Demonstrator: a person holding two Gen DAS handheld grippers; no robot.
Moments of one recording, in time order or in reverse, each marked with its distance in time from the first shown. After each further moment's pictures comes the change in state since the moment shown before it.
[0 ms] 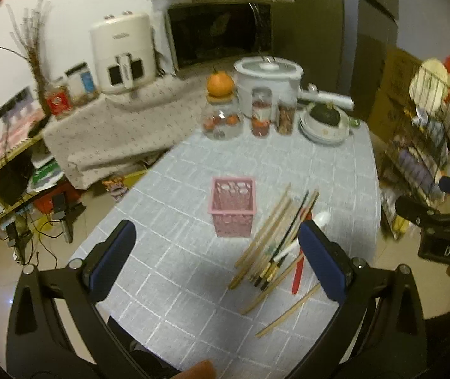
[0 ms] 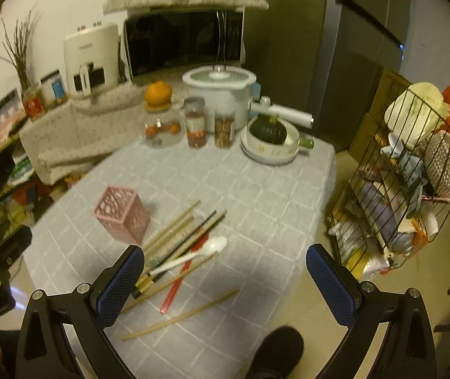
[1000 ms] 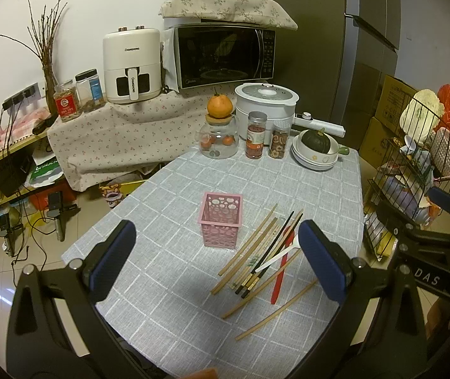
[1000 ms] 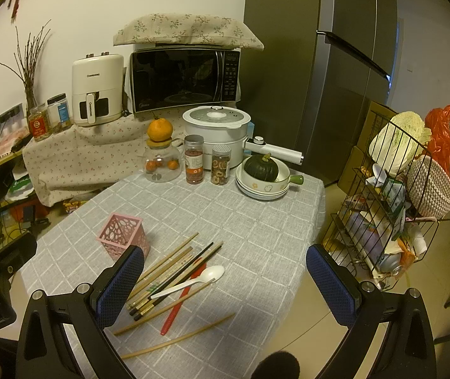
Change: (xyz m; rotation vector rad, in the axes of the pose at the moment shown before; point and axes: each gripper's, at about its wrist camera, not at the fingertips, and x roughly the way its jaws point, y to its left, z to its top) left arm -0.039 -0.007 -0.006 -0.098 -0.119 -0.004; right arm -0.049 0.016 -0.010 -0.012 -0.228 -0.062
